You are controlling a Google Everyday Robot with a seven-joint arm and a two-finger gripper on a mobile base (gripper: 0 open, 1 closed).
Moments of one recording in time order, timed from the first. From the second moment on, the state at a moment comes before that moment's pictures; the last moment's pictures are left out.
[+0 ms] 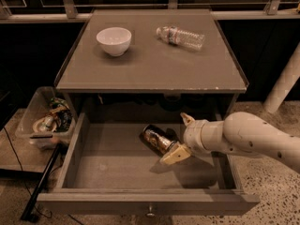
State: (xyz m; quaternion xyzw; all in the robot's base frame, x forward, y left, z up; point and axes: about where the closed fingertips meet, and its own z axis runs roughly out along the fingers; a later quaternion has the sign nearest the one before) arm 0.532 -0.095 0.667 -0.50 0.76 0.13 0.40
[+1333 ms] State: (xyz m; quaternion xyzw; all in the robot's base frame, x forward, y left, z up) arm 0.565 -0.084 0.609 -0.46 0.78 0.15 0.39
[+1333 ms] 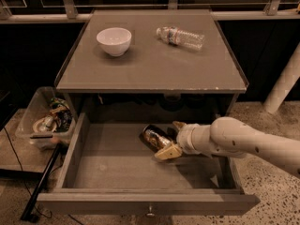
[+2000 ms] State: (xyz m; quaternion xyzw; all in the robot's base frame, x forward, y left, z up) arm 0.565 -0.084 0.609 -0.46 0.78 0.15 0.39
